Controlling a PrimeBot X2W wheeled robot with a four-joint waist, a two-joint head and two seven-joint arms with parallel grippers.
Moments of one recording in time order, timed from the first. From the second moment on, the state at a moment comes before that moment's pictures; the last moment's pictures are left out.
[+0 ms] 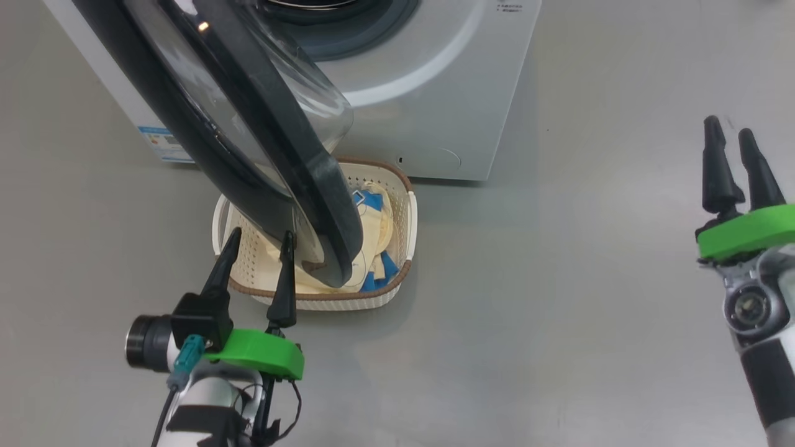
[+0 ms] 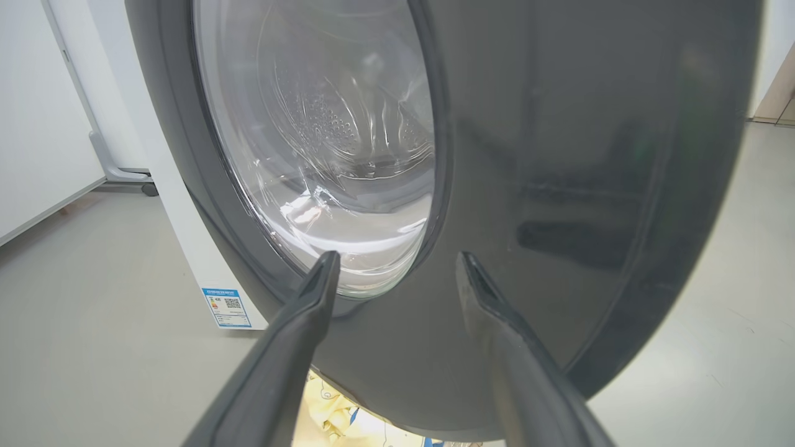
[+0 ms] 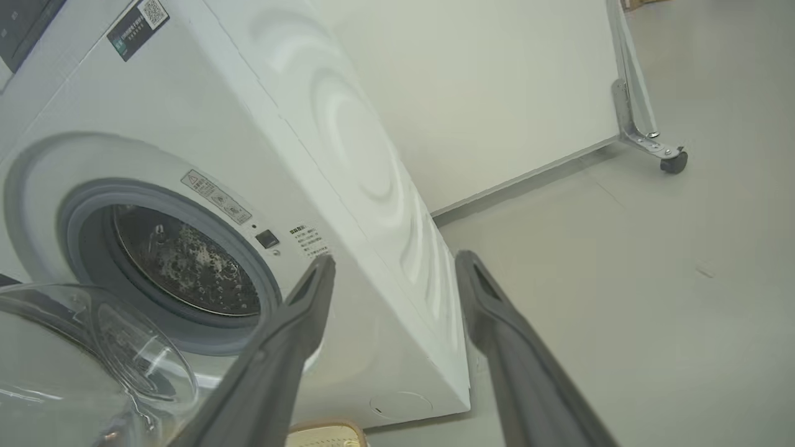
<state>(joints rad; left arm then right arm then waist) -0.30 0.04 -0.26 0.32 -0.16 -0.04 -0.25 -0.45 -0.32 0.19 0.41 0.93 0.13 -0.25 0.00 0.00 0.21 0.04</state>
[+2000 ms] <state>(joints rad) -0.23 0.04 -0.23 0.37 -0.16 -0.07 -0.25 0.10 -0.04 -0.08 0.01 0.13 0.13 -0.19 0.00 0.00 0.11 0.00</state>
